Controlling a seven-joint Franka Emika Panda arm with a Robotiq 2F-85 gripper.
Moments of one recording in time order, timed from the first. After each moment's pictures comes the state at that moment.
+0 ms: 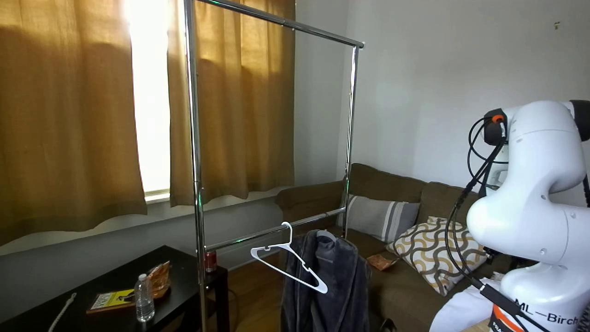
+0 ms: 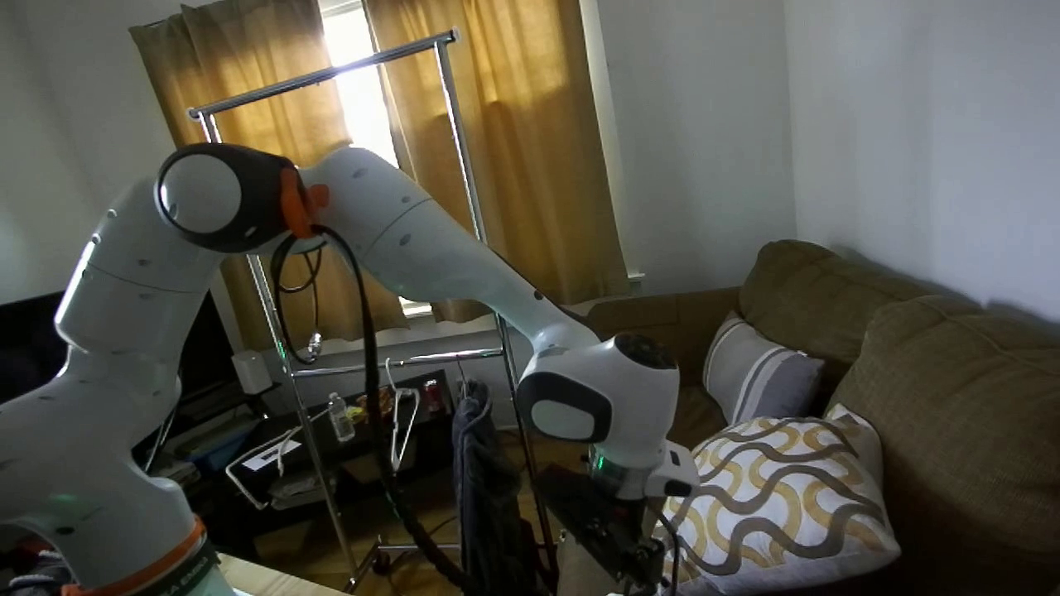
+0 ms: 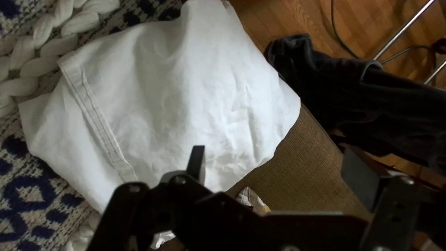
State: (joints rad) arm -0.89 0.67 -0.22 -1.89 0.39 2.25 -0.92
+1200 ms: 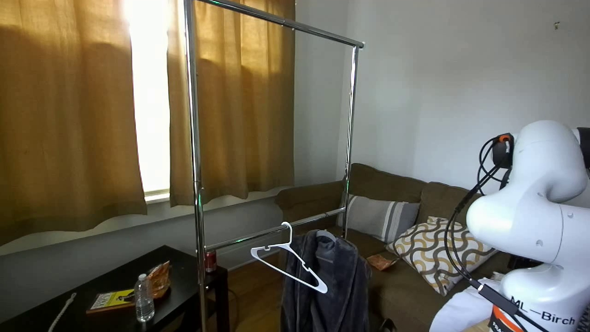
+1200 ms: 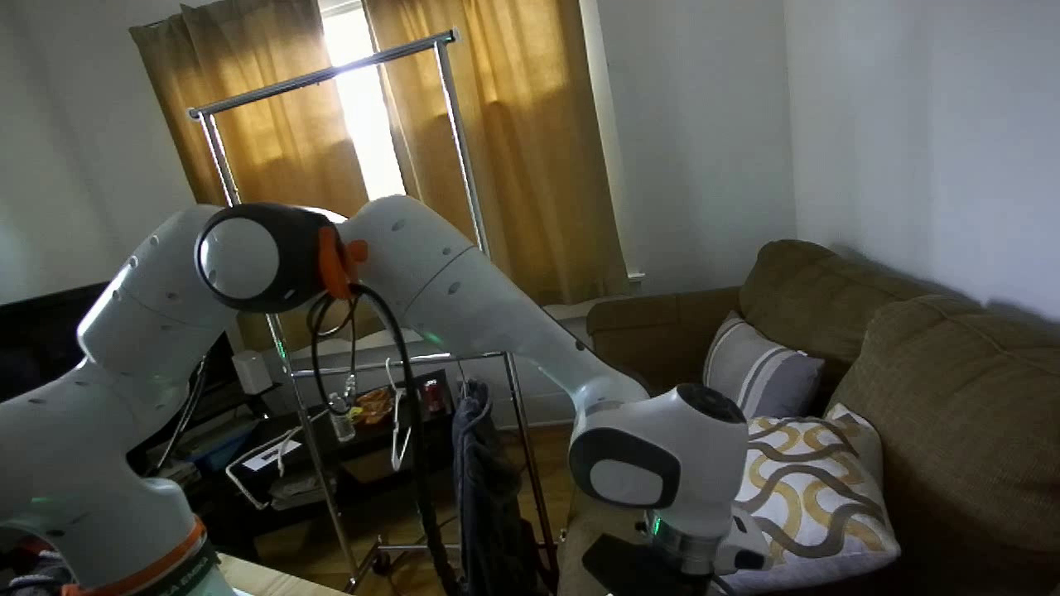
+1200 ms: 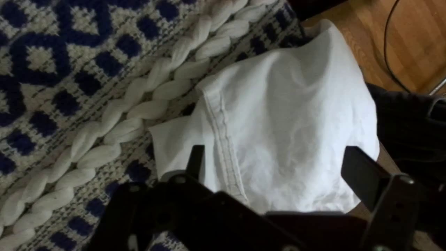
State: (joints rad) arm -1.02 0.90 -0.20 -1.62 0.21 2.22 -0.92
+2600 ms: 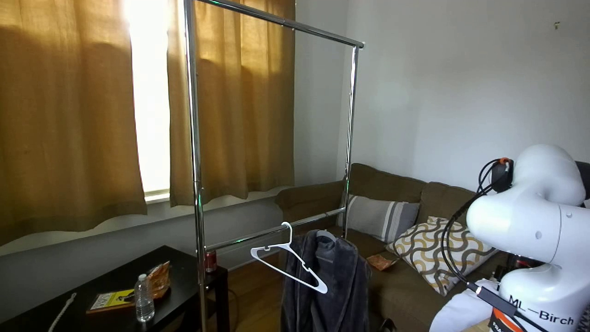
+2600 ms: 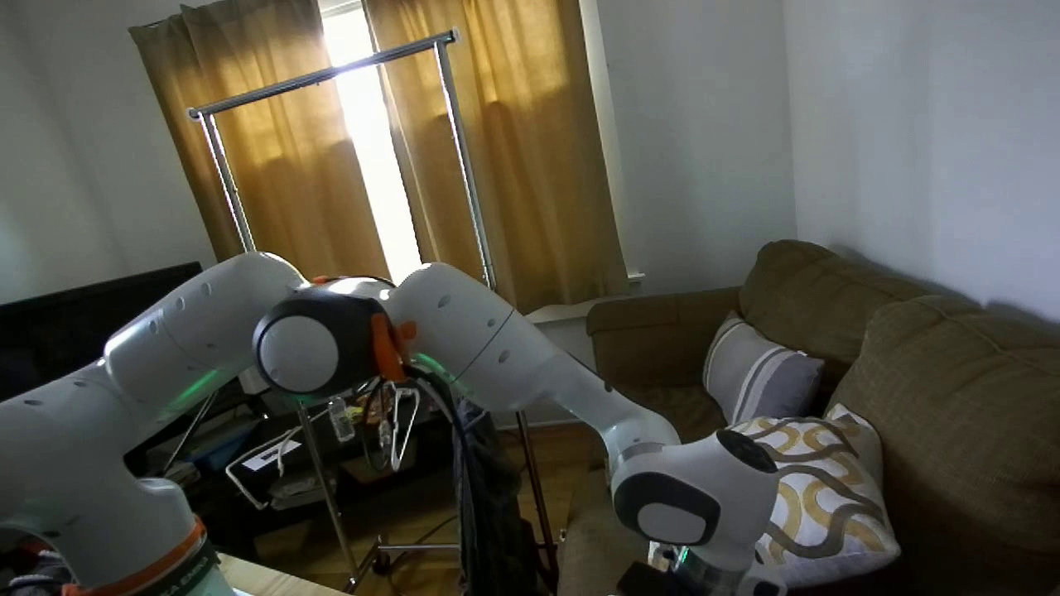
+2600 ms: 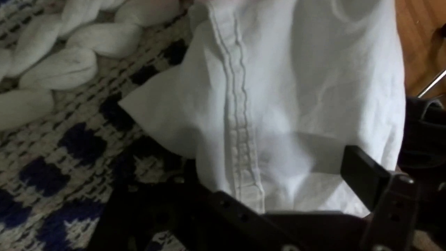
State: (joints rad) arm -1.07 1.16 -0.10 -1.31 0.15 2.10 -0.88
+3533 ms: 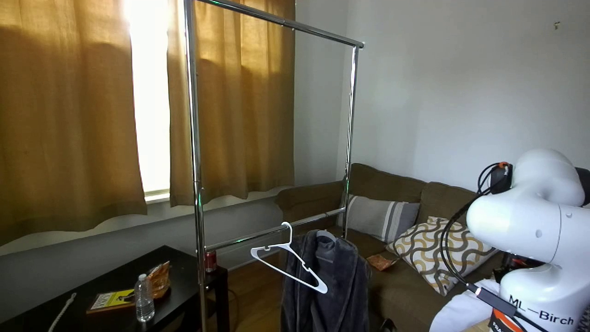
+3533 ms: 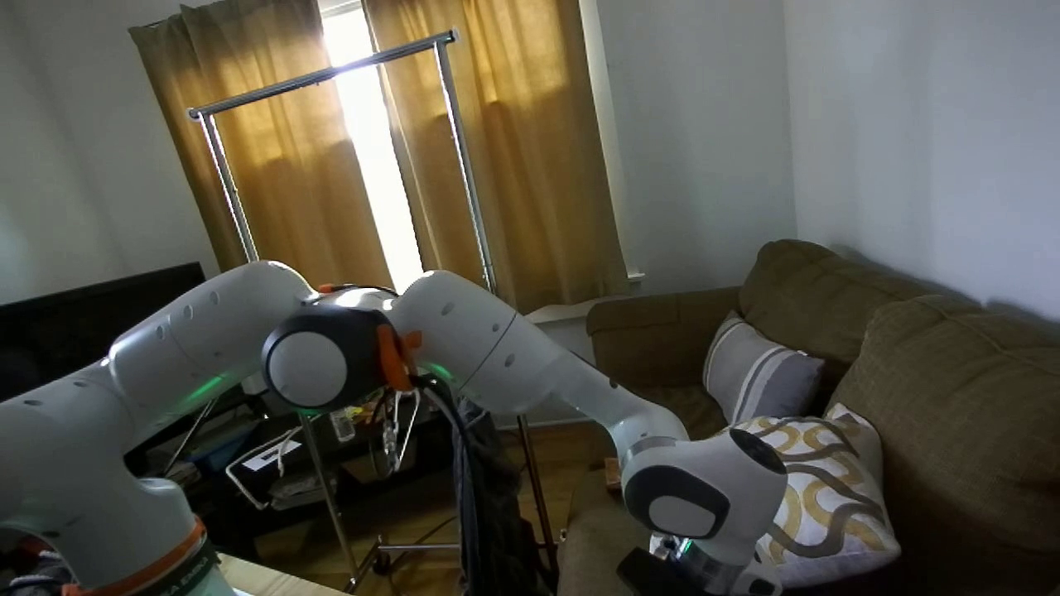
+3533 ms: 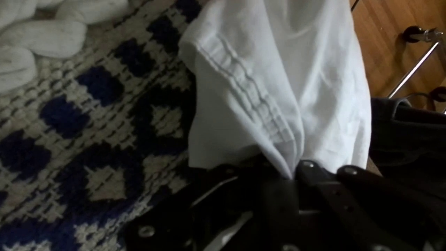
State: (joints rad) arm -1.07 1.21 -0.08 -1.22 0.16 1.96 -0.83
